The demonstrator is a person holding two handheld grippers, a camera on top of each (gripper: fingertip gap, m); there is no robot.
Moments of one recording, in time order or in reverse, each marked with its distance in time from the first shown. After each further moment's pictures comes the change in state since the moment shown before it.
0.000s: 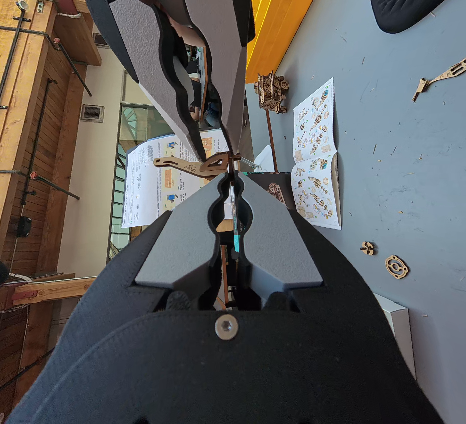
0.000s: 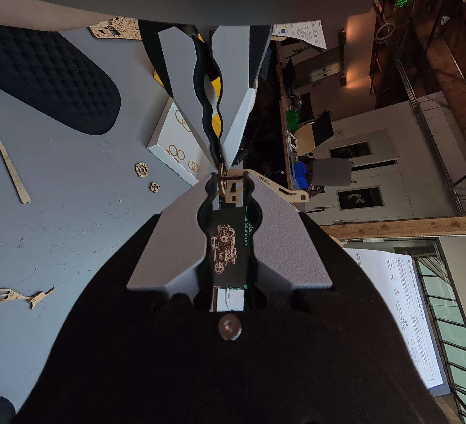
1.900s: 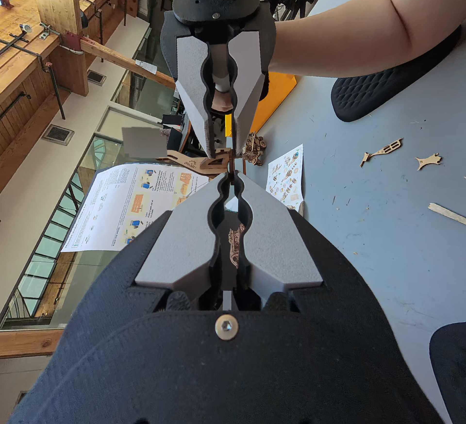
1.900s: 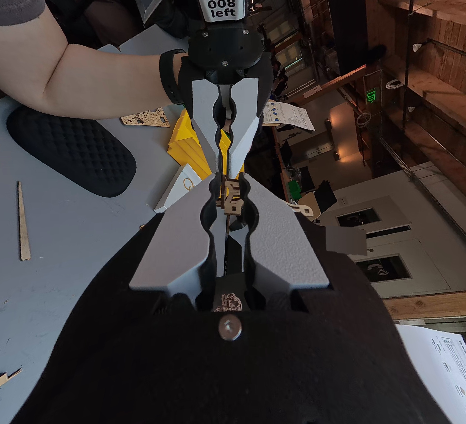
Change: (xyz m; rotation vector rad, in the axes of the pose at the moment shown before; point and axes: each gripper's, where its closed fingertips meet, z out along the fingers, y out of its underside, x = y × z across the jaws) left arm -0.008 -0.003 -0.025 0.276 0.068 -0.252; right arm 0.004 -0.033 0.002 0.358 -0.017 0.040
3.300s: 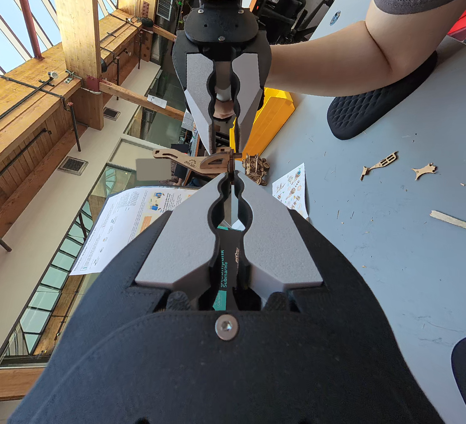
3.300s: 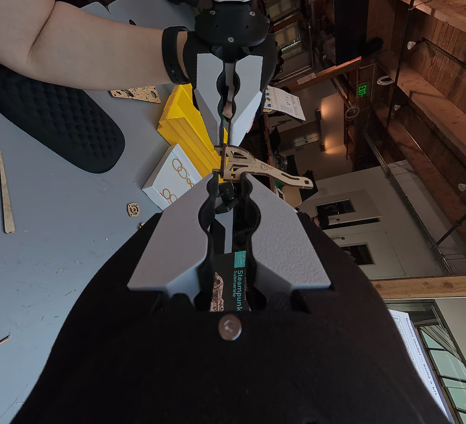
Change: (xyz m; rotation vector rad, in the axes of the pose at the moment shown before) left arm -0.001 -0.013 -0.013 0.128 -0.013 0.040; right arm 0.000 0.002 -0.011 -0.088 0.024 -0.105
